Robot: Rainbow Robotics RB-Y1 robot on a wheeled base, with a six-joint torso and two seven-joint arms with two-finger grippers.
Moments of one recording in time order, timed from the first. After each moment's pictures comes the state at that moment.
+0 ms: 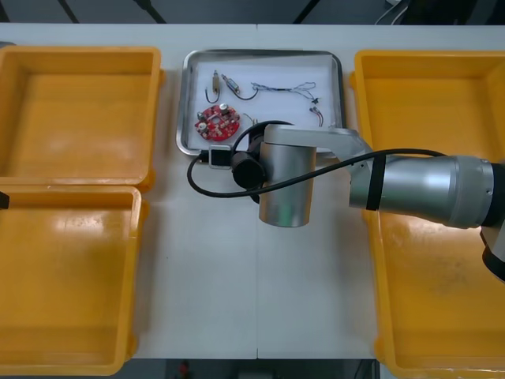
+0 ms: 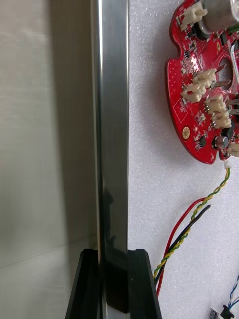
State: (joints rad) right arm -1.15 -0.48 1.28 -1.46 -0.29 1.09 1.59; left arm -0.07 1.19 0.28 -2.16 1.20 1.69 -0.93
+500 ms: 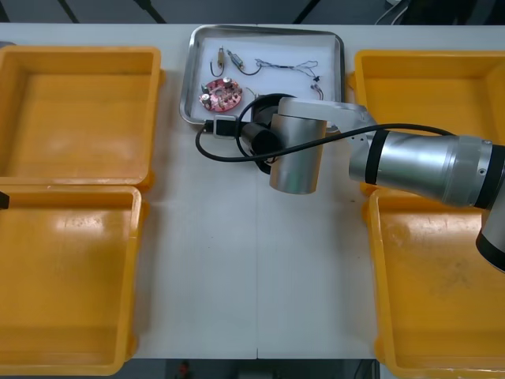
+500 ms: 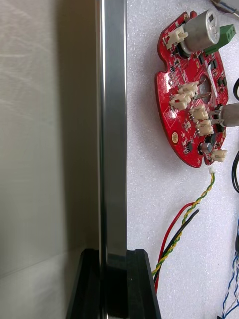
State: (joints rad) right arm -1.21 -0.47 1.28 -1.24 -0.29 0.83 1.59; left arm -0.07 1.19 0.28 -2.16 1.20 1.69 -0.93
